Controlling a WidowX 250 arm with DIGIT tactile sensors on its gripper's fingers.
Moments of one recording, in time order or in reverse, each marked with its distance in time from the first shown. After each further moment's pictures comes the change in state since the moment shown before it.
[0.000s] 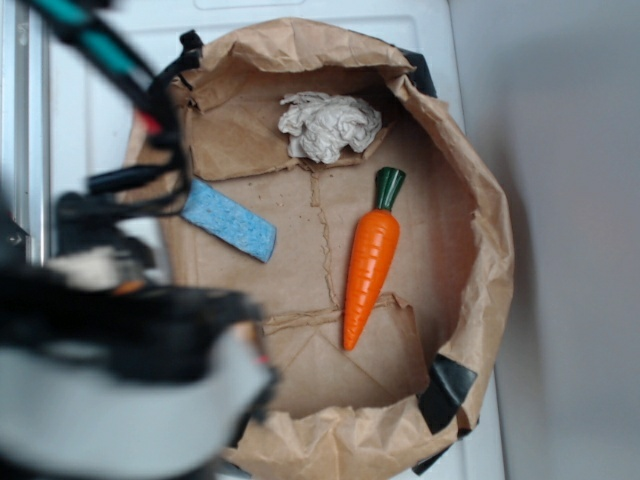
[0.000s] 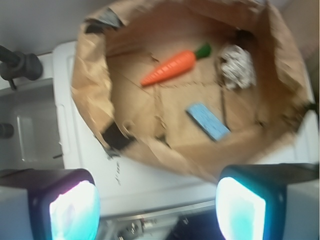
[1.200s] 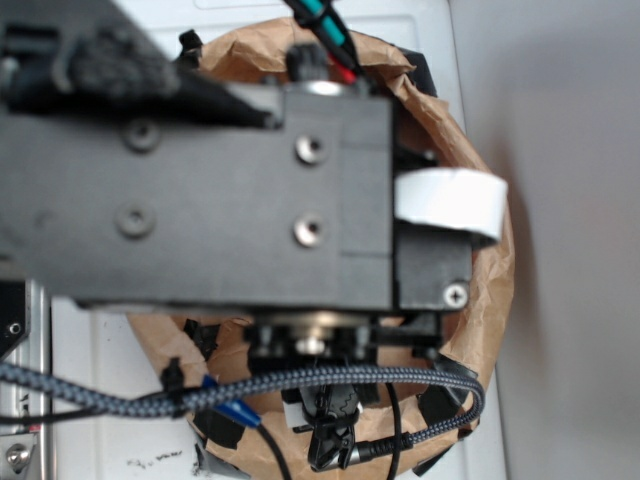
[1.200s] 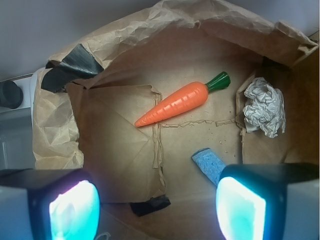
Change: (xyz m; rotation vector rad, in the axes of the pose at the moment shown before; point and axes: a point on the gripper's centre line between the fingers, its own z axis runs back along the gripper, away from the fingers) arm 0.050 0.014 -0.040 -0.029 -0.011 -0.023
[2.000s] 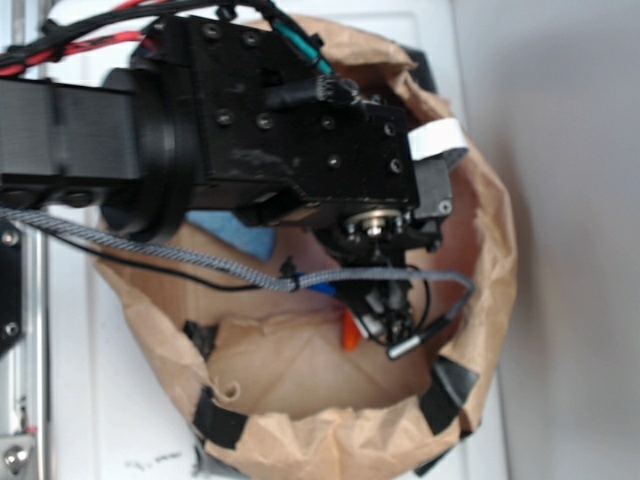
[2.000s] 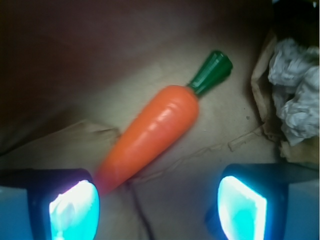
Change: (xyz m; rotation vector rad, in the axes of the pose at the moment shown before) arm 0.027 0.036 -0.110 -0.018 0.001 0.348
